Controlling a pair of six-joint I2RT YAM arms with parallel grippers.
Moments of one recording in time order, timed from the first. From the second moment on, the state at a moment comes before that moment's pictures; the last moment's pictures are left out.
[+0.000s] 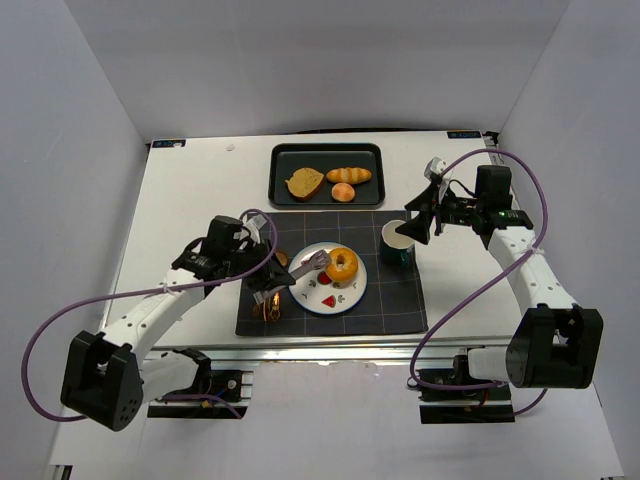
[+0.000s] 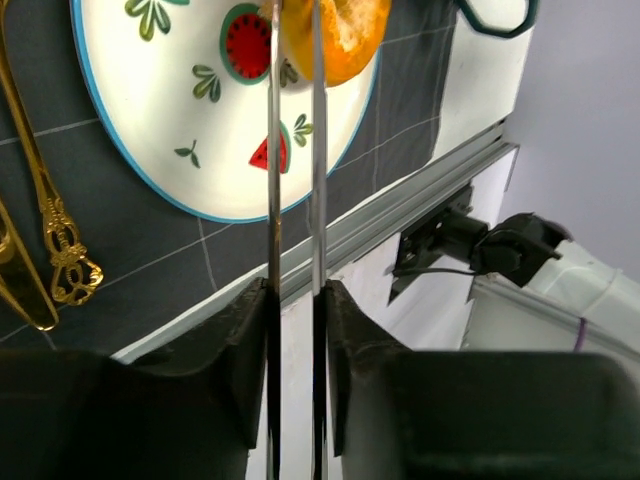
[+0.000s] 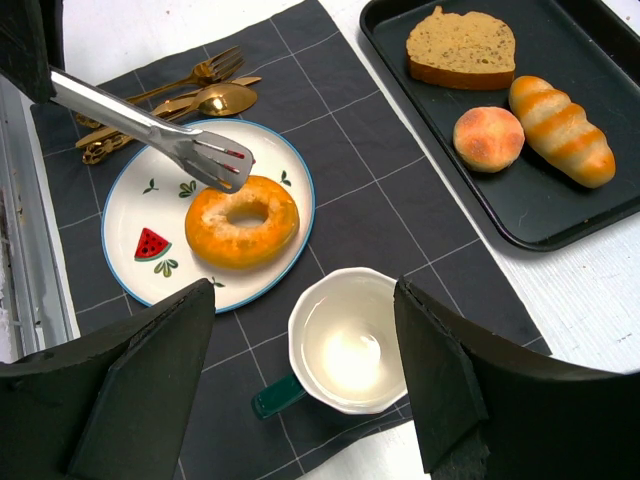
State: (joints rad) left arm -0.40 1.13 0.71 -0.41 0.58 -0.72; right arm 0.03 1.31 1.02 -0.37 -1.09 -0.55
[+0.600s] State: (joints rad) left arm -0.40 1.21 0.91 -0.49 0.53 -0.62; right arm 0.03 1.31 1.02 -0.37 -1.09 -0.55
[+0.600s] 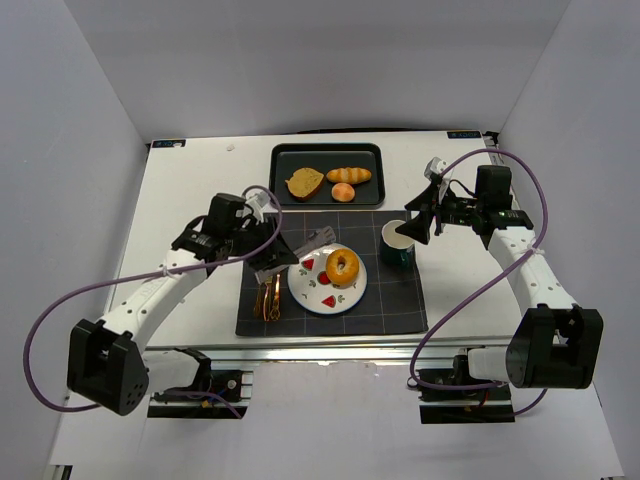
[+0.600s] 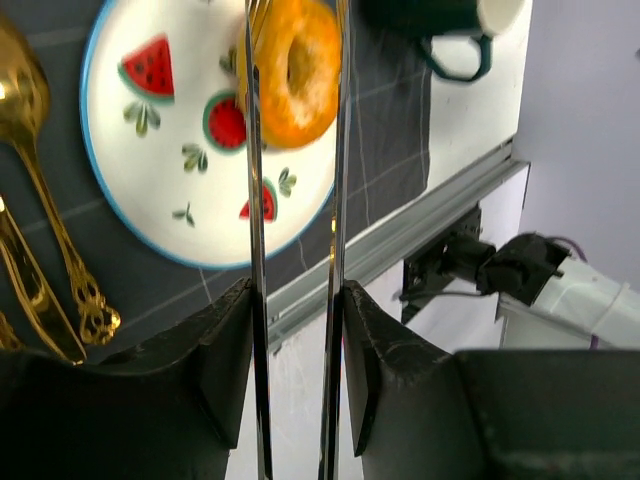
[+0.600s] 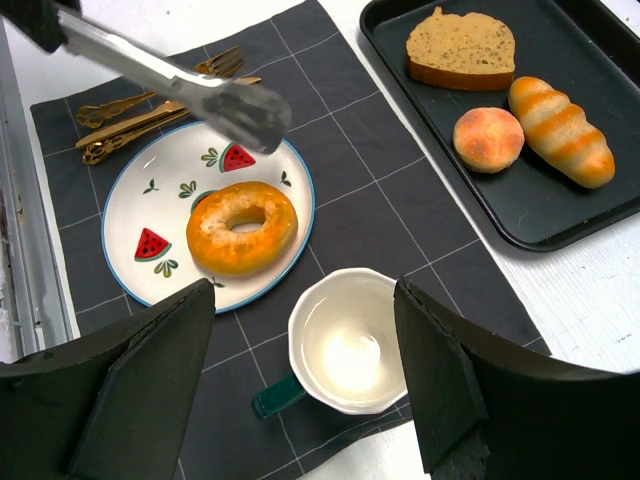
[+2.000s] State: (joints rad) left arm -0.36 1.95 1.53 -0.39 0.38 -0.60; right arm 0.03 1.30 1.00 -0.29 -1.10 -0.50
